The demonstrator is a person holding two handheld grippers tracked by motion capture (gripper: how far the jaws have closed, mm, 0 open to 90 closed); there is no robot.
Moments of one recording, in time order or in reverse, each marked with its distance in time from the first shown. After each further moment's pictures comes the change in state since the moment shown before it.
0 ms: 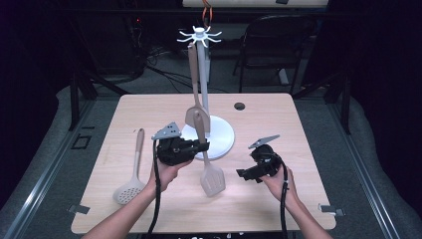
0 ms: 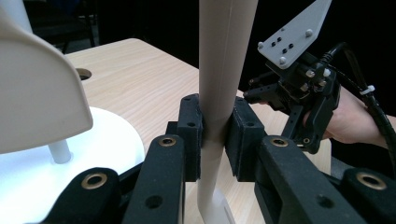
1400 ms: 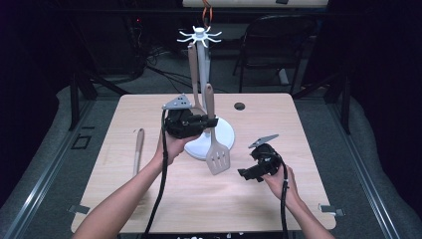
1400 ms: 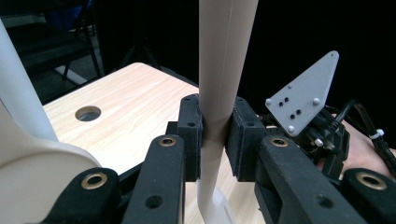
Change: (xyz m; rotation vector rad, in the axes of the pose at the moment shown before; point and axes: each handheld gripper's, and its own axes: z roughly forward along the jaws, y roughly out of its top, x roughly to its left) left arm 0.015 0.069 0.019 0.015 -0.004 0.071; right arm -0.004 0.001 0.003 0.013 -0.033 -0.023
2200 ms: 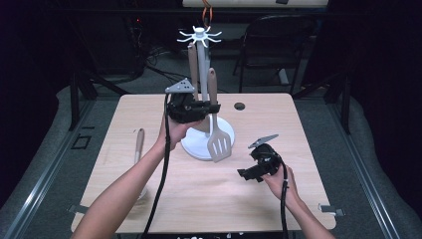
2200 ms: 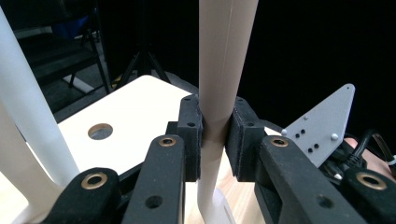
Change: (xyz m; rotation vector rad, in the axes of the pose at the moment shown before) left arm 0.016 0.033 0.007 -0.003 0.013 0.024; right arm 0.000 0.000 0.002 -0.002 0.018 0.006
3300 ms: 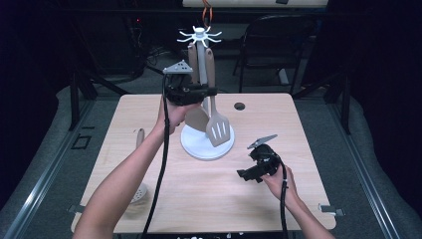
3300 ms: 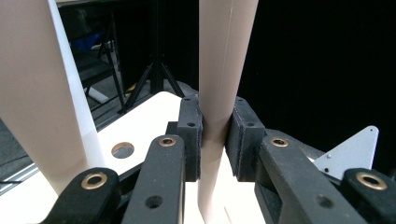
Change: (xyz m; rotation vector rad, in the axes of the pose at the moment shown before) left arm 0.020 0.034 -0.002 -0.026 0.041 0.005; right arm 0.001 0.000 0.002 0.014 -0.002 -0.011
